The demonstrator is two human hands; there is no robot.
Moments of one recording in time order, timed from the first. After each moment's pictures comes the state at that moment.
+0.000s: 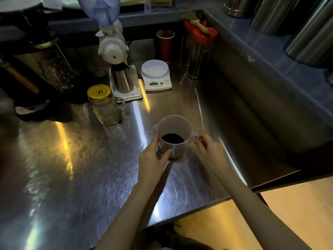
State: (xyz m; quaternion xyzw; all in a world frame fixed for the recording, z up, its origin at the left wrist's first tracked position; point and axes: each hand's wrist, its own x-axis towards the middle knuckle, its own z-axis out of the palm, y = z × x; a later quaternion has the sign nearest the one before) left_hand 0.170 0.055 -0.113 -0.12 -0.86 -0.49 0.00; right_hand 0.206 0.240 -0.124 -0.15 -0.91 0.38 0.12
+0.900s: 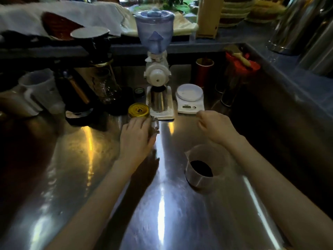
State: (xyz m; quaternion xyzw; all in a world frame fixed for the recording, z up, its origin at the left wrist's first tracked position) left_hand 0.065 -0.027 -0.041 -0.17 -0.96 -0.14 0.20; right_hand 0.052 0.210 -0.019 0.09 -0.99 0.08 0.10
